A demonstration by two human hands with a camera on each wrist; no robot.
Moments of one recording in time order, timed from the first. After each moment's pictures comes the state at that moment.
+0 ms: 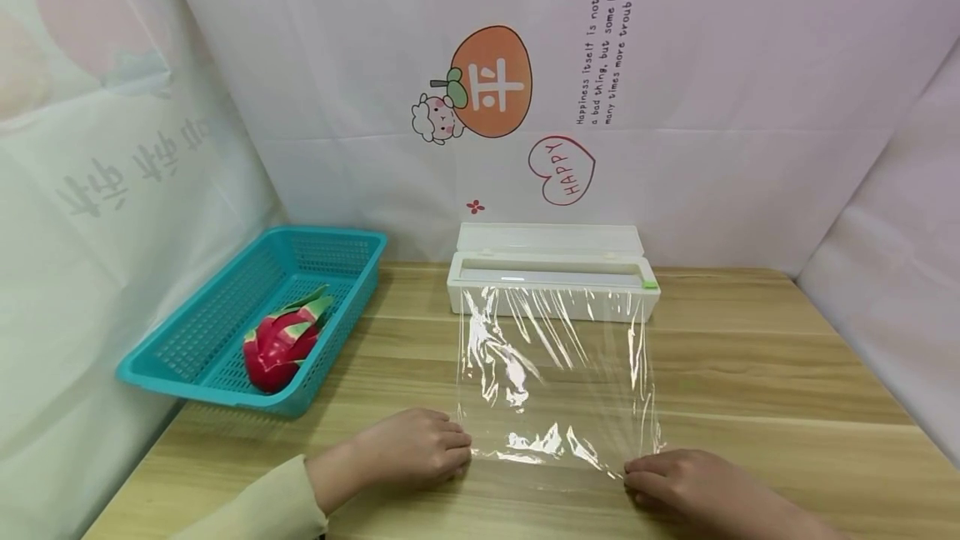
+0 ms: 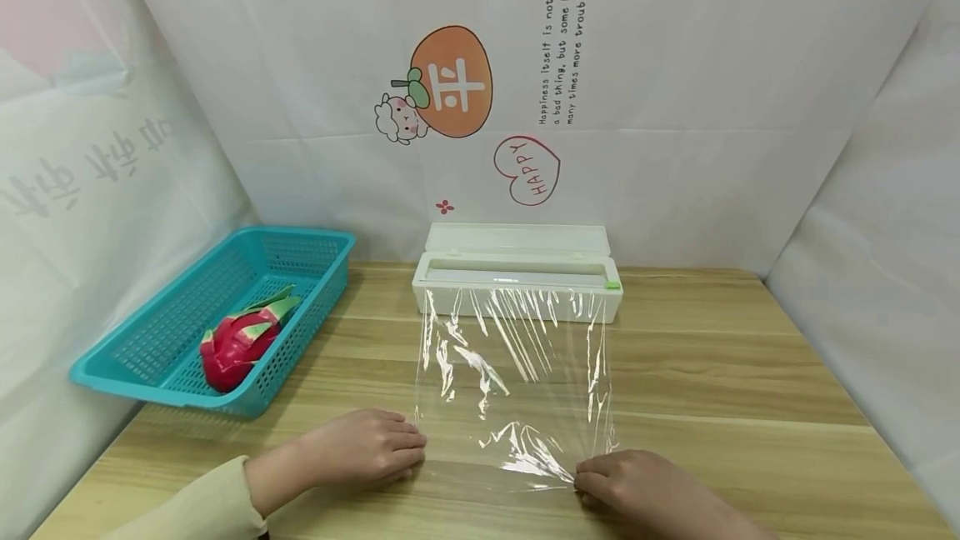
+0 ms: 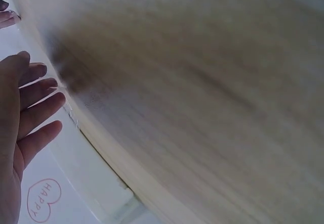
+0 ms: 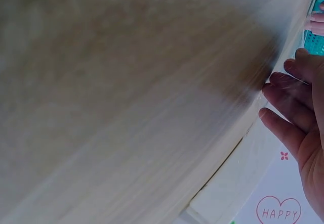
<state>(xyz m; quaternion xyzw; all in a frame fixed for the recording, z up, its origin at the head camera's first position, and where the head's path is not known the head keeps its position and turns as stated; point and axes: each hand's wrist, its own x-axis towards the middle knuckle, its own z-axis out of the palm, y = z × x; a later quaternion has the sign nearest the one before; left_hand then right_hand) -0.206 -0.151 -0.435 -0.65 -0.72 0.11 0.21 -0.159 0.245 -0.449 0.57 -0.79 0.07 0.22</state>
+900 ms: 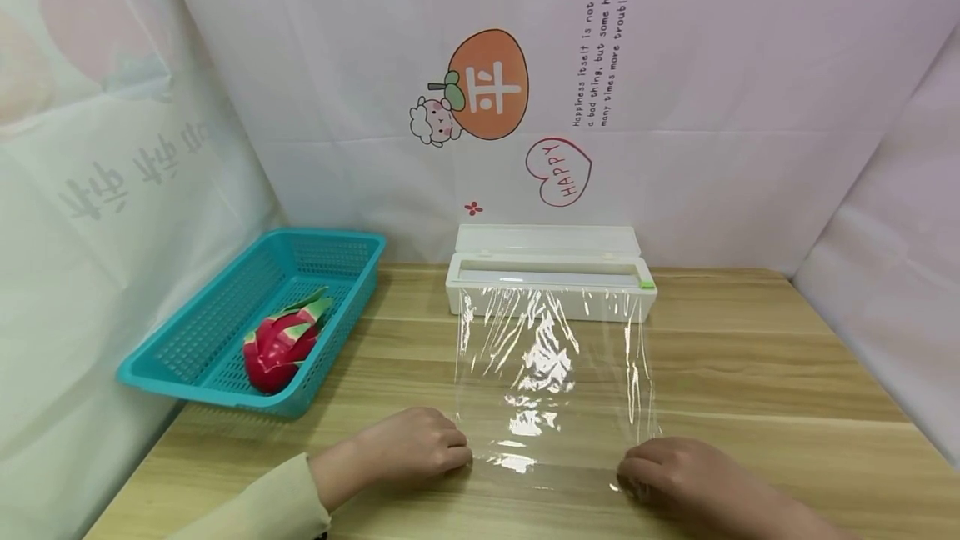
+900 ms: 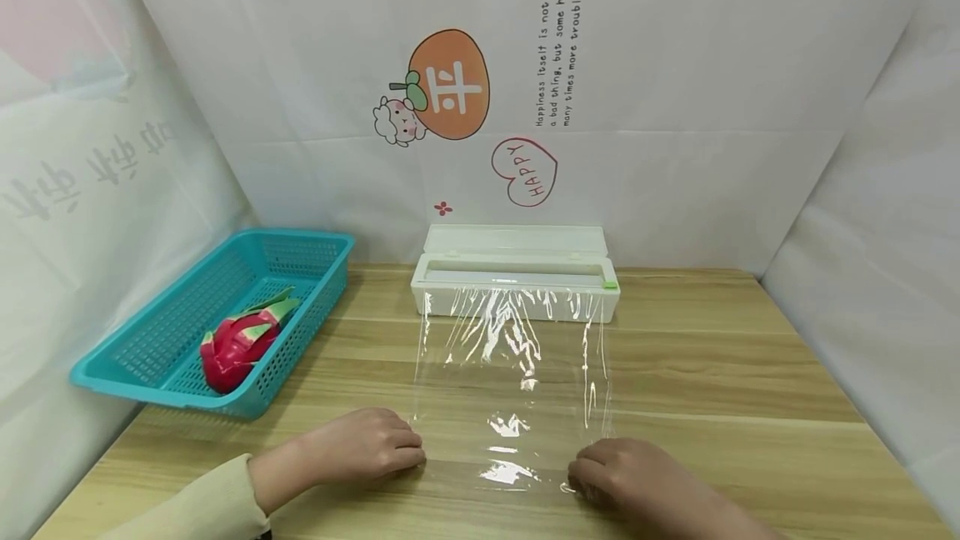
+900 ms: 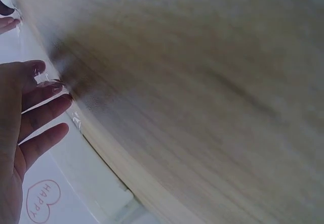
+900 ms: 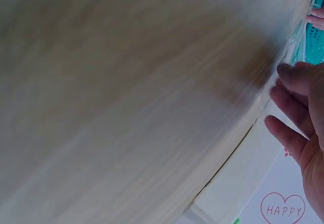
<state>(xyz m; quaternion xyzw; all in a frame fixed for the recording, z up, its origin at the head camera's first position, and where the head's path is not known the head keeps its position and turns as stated) -0.207 -0.150 -0.435 -0.66 -0.72 0.09 0.20 -0.159 0.241 -0.447 0.55 -0.79 0.11 0.23</state>
